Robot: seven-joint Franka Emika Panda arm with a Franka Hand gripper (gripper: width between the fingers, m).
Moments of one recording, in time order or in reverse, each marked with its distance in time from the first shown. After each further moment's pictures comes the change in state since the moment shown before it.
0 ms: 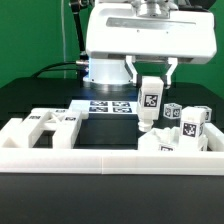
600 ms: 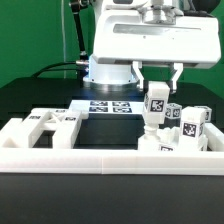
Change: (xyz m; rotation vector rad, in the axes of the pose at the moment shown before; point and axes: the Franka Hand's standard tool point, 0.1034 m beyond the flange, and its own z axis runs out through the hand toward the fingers) arm -0.012 -0.011 0.007 0.006 -0.017 -0.019
